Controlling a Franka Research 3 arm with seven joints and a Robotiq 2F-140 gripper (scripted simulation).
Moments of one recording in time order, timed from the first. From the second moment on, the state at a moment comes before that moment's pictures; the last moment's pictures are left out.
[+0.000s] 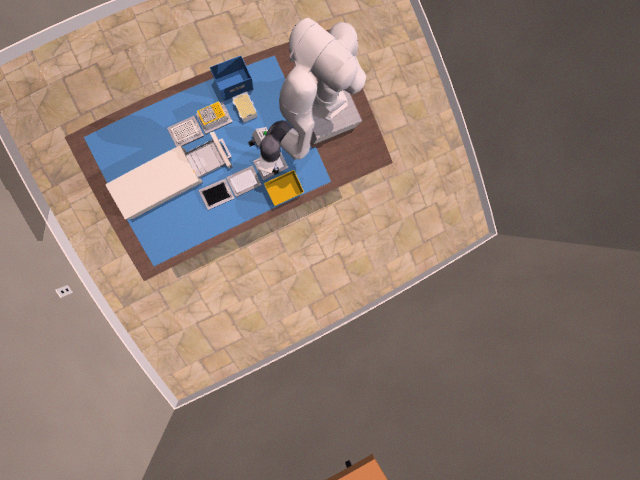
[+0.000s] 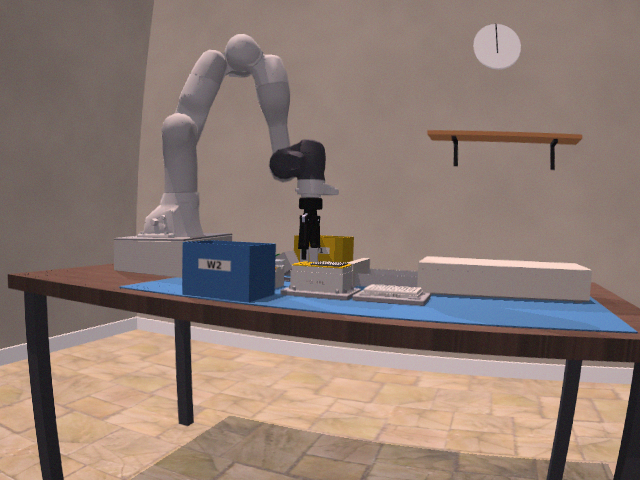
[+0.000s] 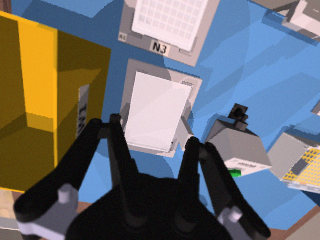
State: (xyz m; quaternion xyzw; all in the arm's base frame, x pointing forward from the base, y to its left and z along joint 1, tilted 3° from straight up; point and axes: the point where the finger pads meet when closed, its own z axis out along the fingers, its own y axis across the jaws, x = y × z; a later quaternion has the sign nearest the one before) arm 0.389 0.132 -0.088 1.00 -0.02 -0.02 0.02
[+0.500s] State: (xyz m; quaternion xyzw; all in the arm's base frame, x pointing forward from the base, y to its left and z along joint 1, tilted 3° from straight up) arm 0.389 0.132 -0.085 1.00 -0.03 -0.02 0.02
